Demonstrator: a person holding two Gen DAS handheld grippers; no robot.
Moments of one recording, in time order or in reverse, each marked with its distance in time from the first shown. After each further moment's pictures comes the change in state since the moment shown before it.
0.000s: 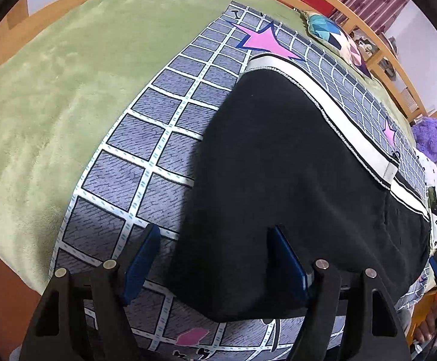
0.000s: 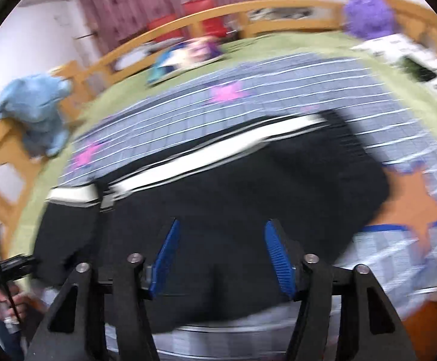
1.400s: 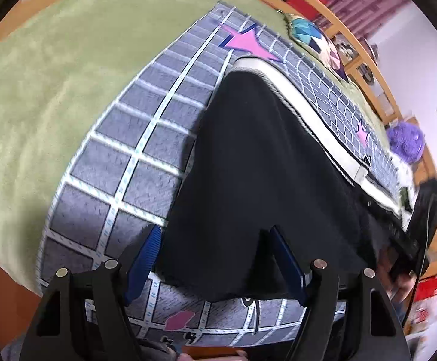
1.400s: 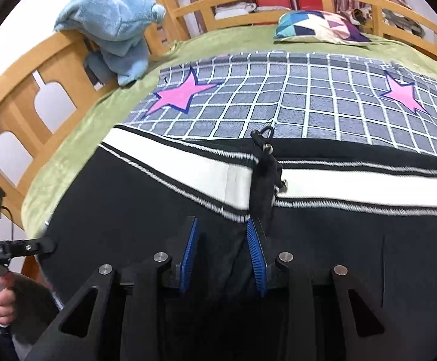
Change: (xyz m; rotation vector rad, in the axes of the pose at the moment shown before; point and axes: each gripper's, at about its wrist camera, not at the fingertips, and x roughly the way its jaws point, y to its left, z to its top) left arm -0.016 0.001 -0.004 0.020 -0.007 -0.126; right arm 0.144 0.181 -0.003 -0.330 0.129 0.189
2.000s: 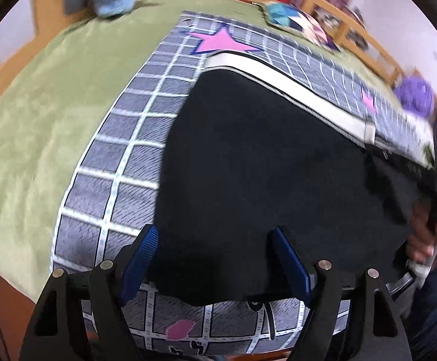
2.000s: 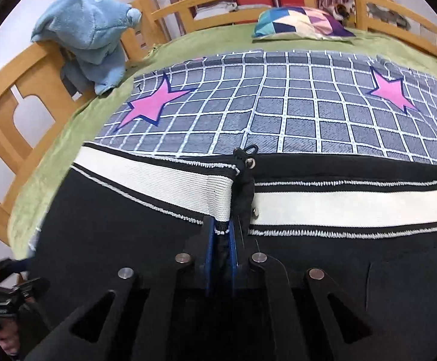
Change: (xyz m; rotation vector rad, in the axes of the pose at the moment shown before) left arm 0.005 -0.024 -0.002 0.136 -0.015 0.103; right arm 0.002 -0.024 0.017 0.081 0.000 -0.038
